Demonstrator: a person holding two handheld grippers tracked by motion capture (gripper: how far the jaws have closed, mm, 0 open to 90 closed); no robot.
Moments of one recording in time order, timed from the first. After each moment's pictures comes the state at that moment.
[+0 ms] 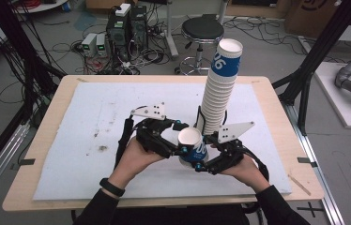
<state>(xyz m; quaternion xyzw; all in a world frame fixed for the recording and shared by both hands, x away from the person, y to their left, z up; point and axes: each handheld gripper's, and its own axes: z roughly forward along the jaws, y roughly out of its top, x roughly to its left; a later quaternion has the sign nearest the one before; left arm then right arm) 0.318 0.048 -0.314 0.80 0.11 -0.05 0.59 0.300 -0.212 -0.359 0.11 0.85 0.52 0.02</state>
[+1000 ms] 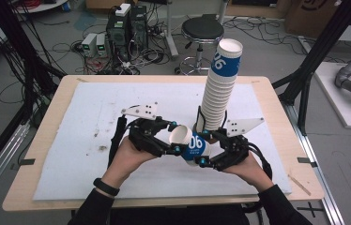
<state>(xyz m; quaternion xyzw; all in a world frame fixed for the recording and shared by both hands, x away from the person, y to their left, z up) 0.320 0.065 -0.315 0.78 0.09 -0.06 0.61 0.301 -0.223 -0.347 0.14 0.81 0.57 -0.01</state>
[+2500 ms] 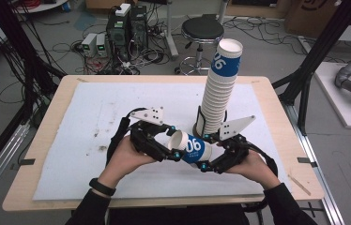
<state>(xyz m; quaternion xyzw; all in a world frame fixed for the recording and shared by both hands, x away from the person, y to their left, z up) 0.315 0.059 -0.313 0.84 0.08 -0.04 0.53 0.301 -0.219 -0.342 0.12 0.87 0.47 0.00</state>
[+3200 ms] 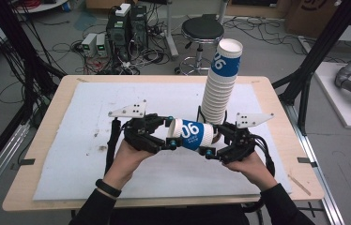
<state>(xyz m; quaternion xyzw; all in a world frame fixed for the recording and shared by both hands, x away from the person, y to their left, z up) 0.323 0.077 -0.326 0.72 0.10 -0.06 0.69 0.304 -0.234 -0.336 0.17 0.77 0.62 -0.03</state>
